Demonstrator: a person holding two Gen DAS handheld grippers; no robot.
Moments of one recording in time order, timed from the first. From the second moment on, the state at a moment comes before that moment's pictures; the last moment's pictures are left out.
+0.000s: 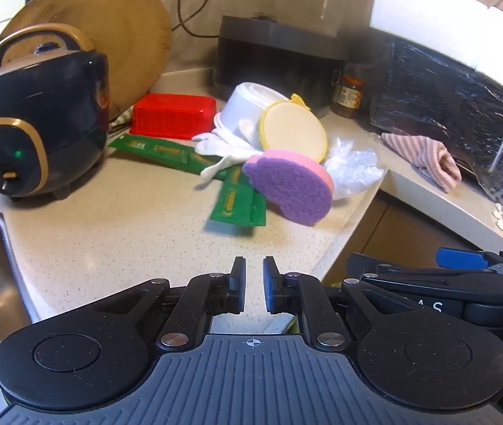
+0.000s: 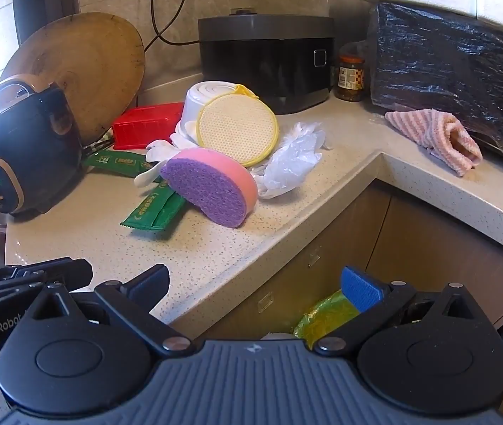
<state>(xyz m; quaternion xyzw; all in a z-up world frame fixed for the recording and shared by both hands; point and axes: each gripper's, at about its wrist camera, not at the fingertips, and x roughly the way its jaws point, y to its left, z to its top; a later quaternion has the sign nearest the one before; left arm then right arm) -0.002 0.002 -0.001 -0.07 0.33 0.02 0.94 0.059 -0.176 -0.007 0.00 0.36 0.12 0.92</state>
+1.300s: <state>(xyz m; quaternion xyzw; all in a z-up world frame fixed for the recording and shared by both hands) -0.005 -0.002 -0.001 -0.07 0.33 0.02 0.94 0.059 -0.182 -0.008 0.00 0.36 0.12 0.93</state>
